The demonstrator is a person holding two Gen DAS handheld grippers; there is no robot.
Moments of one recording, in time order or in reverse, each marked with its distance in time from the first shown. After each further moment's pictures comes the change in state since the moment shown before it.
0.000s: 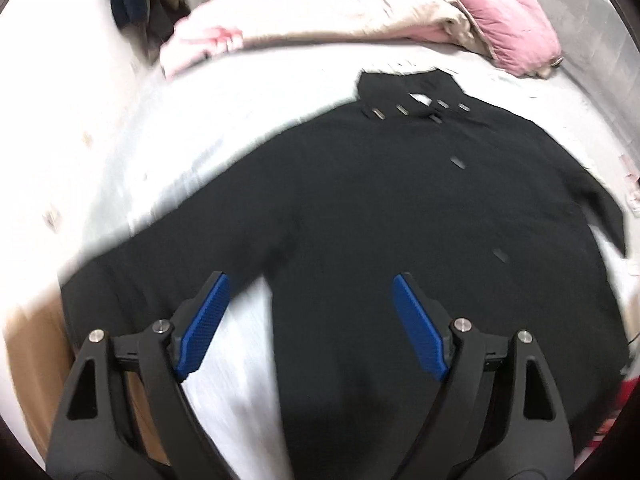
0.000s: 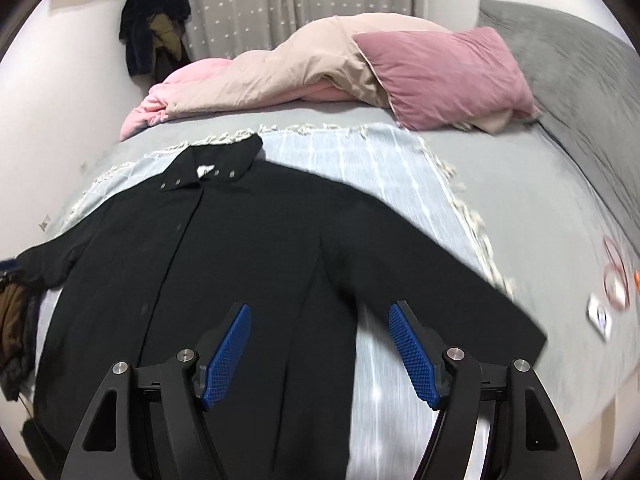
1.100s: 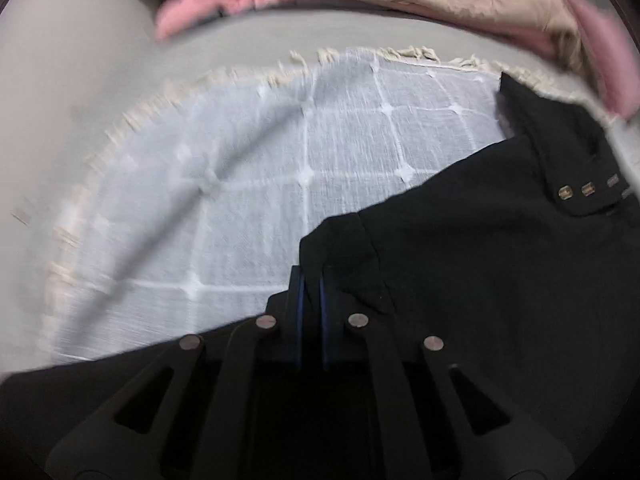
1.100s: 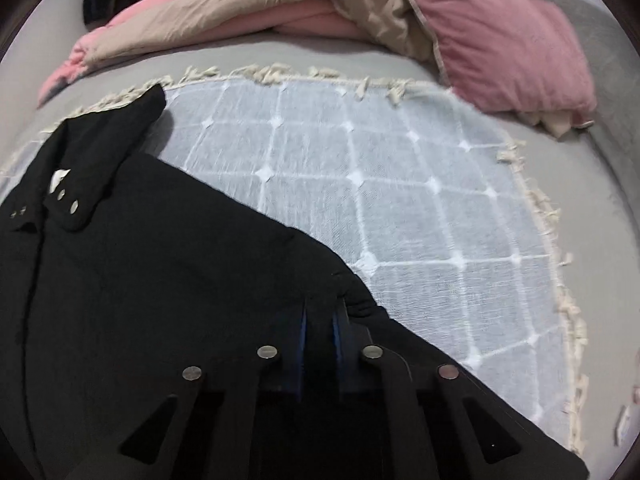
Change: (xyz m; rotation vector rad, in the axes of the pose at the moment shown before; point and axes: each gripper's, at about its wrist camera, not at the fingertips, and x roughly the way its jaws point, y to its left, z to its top) left arm 0.251 0.043 0.113 -0.131 0.062 0.107; right arm 0.316 0.004 0.125 -0.059 0.164 -0.171
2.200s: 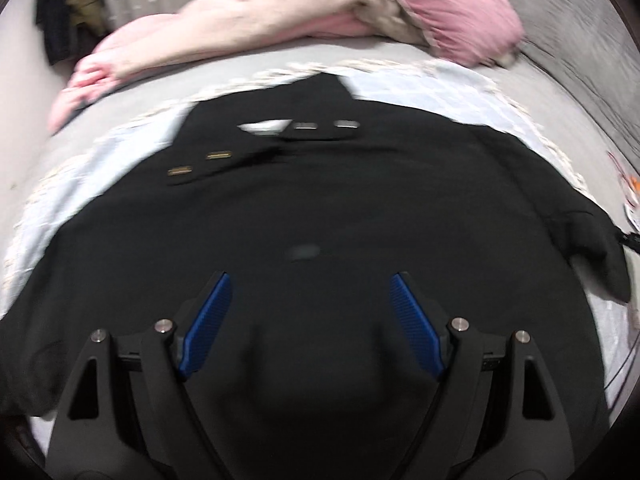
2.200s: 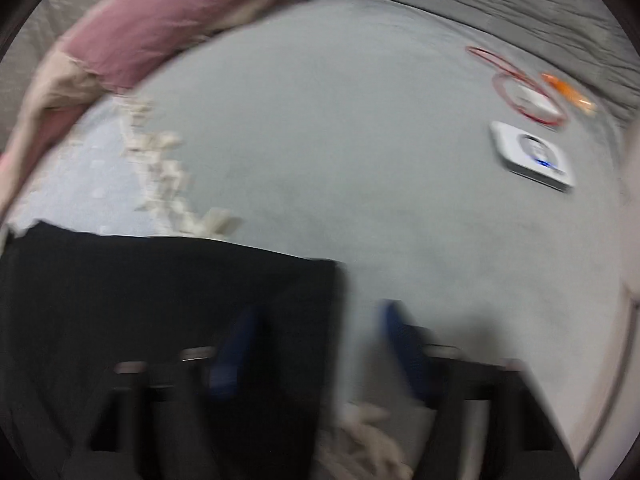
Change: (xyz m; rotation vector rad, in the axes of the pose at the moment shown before) left arm -0.151 -0.276 -0.058 0.197 -0.078 -0.304; right arm -0.082 -0.312 -0.252 0.641 0.035 -0.067
